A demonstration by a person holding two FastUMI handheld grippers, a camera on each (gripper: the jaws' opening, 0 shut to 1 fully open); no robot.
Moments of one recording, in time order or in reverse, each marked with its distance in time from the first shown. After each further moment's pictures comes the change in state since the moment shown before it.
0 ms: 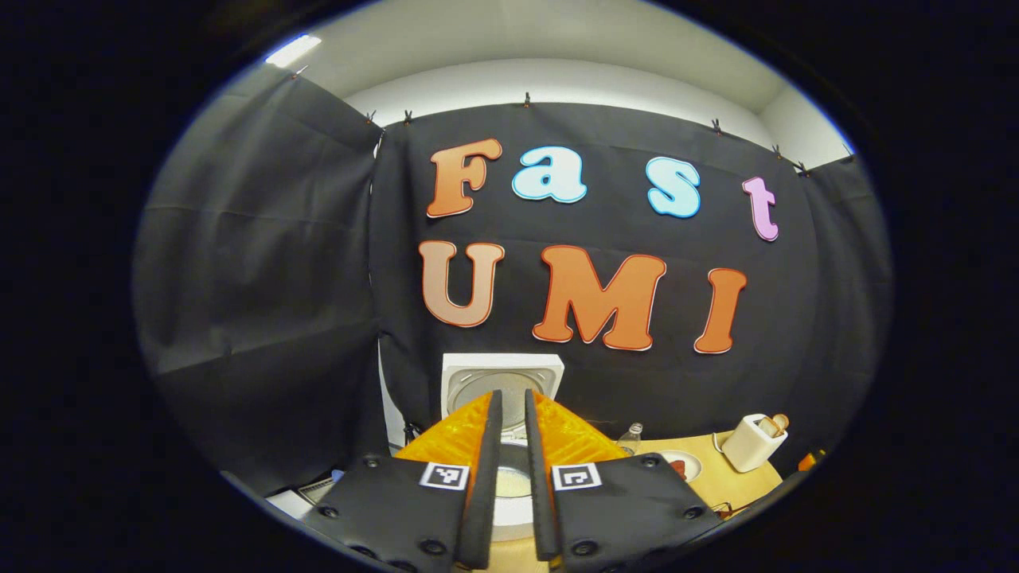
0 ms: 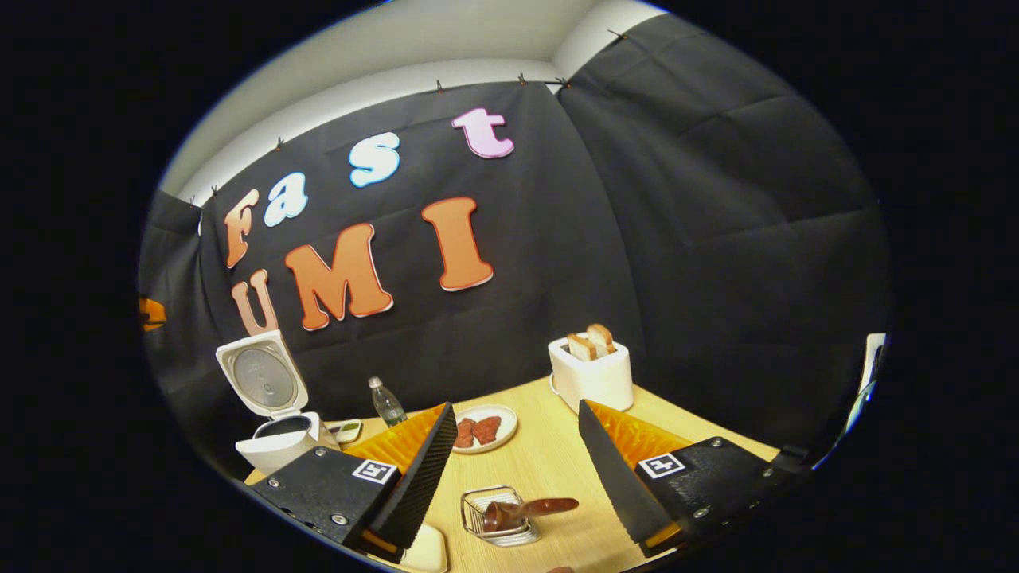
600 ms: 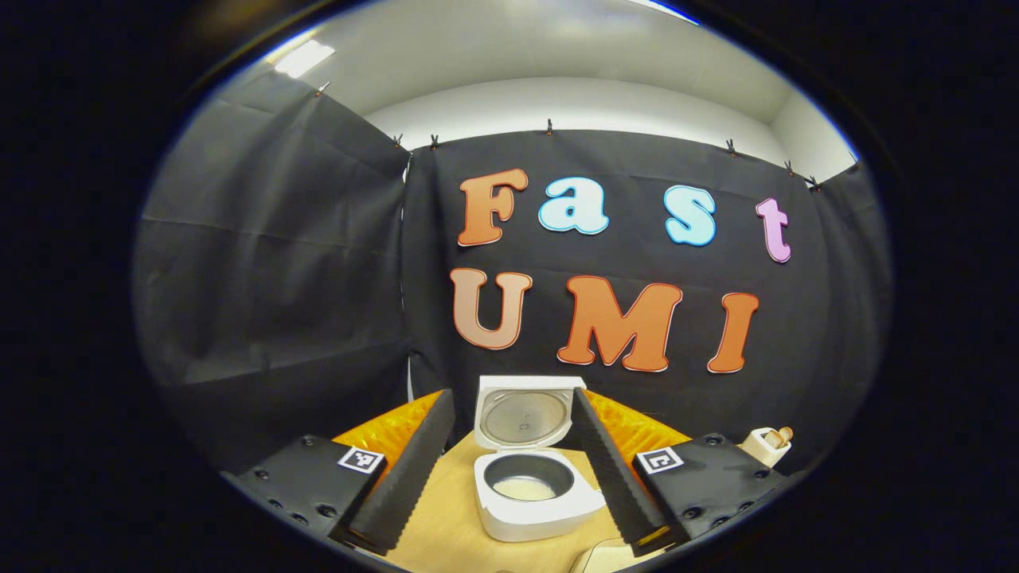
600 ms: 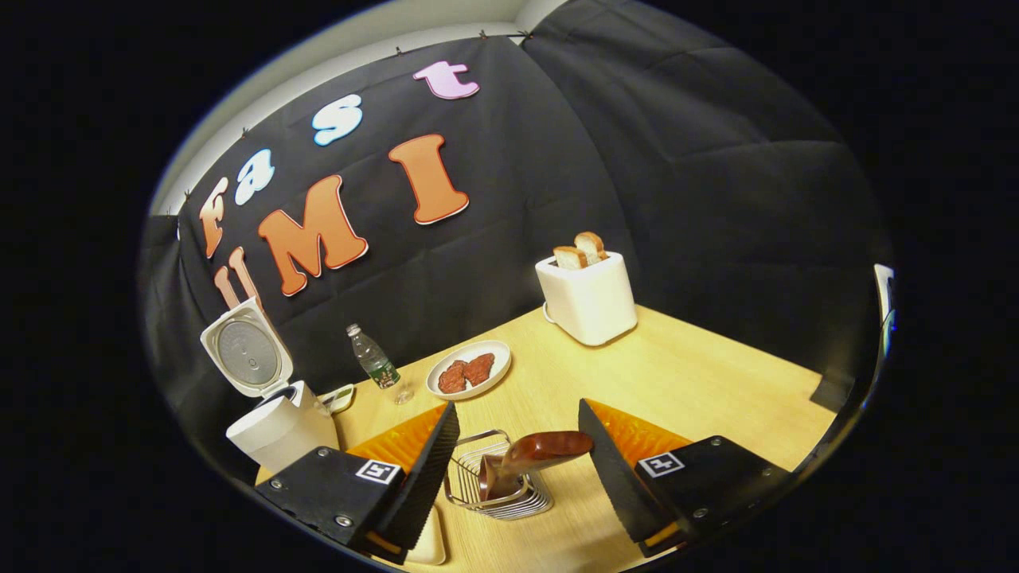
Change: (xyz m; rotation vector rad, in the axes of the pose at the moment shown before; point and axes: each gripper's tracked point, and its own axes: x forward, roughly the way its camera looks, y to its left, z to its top) left arm -0.044 0.035 0.033 0.017 -0.063 0.092; right arm 0.026 -0.003 -0.096 0.123 0.191 -0.017
